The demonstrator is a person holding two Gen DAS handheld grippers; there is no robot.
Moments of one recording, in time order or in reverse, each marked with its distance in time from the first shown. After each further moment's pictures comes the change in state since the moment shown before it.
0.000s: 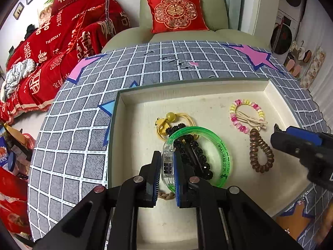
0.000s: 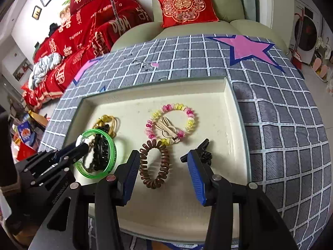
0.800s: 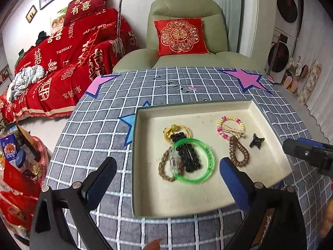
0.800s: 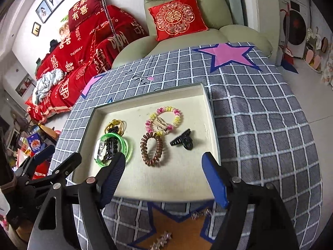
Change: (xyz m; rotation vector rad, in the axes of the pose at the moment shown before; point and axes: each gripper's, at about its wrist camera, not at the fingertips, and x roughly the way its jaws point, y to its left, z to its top) left arm -0.080 0.009 -0.024 -0.036 -0.143 0.008; right arm -0.069 -0.019 -0.026 0.072 -0.077 0.027
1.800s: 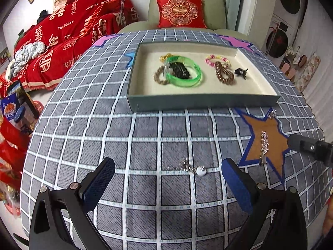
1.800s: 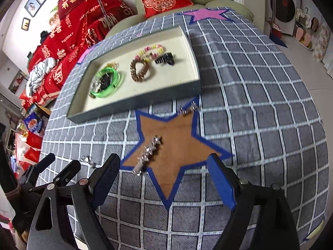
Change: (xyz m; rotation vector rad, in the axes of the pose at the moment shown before) left arm -0.031 -0.010 -0.126 -0.045 0.146 -0.023; right arm -0.029 -0.014 -0.124 0.057 0.134 -0.057
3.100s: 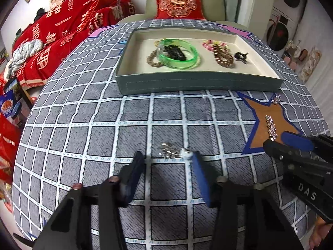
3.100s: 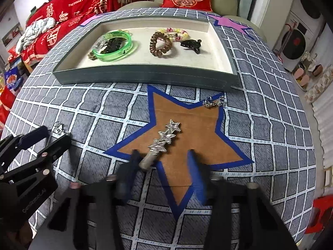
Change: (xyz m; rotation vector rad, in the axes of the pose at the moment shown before) left arm 0.009 -0.011 -0.020 0.029 0.036 -0.009; right arm 0.037 0.052 -0.023 -0.271 0.015 -0.200
